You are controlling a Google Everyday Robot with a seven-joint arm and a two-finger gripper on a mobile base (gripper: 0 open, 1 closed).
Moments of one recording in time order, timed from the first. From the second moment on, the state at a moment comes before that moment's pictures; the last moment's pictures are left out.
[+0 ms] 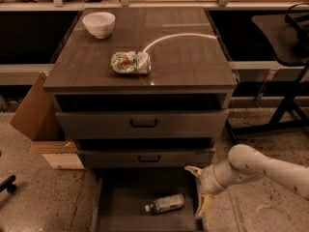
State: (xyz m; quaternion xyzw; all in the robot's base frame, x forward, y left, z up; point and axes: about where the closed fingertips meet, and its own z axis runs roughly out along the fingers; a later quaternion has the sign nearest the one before) arm 0.453 -0.146 0.427 -0.69 0.64 0.25 0.23
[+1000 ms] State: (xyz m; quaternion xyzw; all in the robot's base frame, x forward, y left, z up) arm 0.468 -0.112 0.315 -0.71 0.61 0.26 0.25
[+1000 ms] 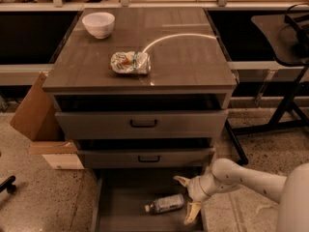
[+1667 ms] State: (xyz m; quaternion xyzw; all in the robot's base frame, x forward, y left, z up) arm 0.478 -0.093 0.255 -0.71 0.61 0.28 0.24
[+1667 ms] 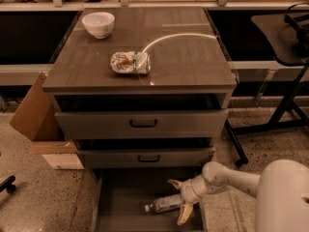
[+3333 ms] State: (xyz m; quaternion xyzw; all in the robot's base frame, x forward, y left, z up) arm 0.506 -0.044 0.141 -0.76 0.56 0.23 0.23
